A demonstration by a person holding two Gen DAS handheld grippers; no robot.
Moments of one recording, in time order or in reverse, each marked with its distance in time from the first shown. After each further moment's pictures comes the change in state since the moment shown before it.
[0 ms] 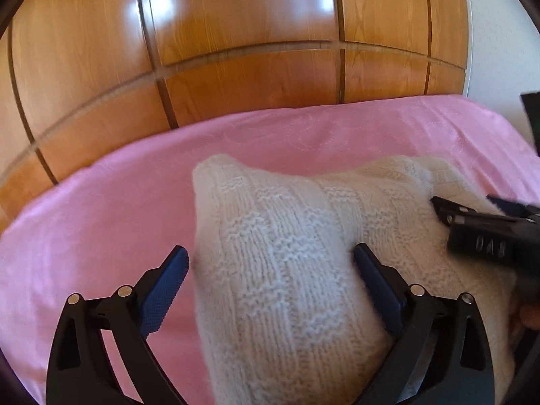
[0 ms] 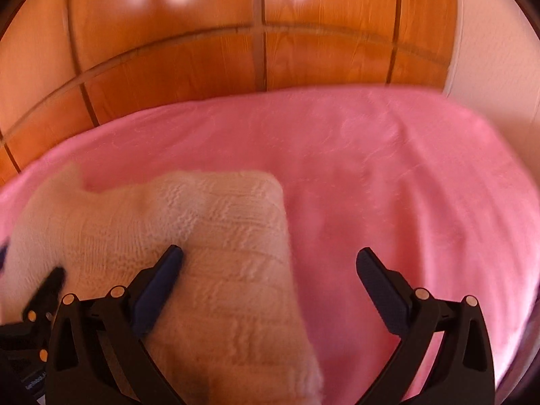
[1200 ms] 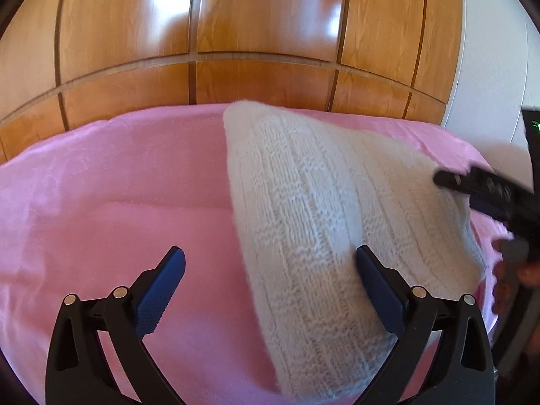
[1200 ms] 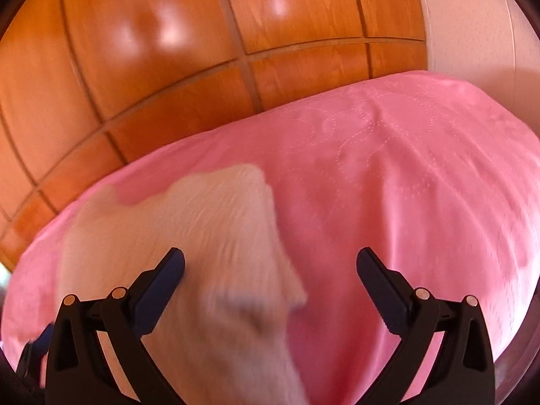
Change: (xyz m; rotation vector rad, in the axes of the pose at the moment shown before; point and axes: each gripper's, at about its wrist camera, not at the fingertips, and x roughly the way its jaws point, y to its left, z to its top) left arm -0.085 0.021 -0.088 -0.164 -0.056 -0.114; right arm -0.097 -0.013 -0.062 0.060 -0.122 0.053
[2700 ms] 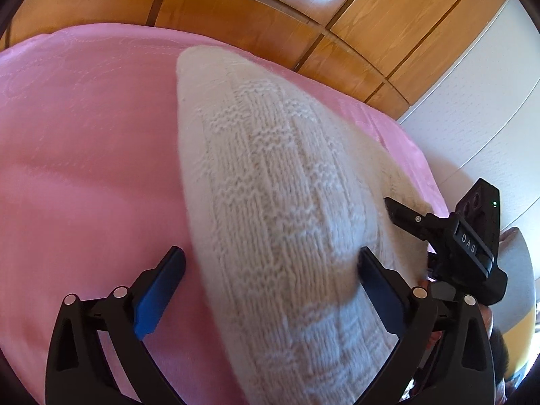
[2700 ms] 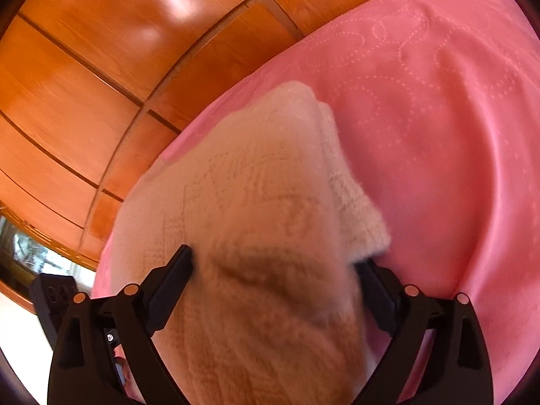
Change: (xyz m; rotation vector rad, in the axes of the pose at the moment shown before) left arm 0.054 0.025 0.036 -0.200 0.280 -0.362; right arm 0.047 -0.011 0.000 0.198 0.239 0.355
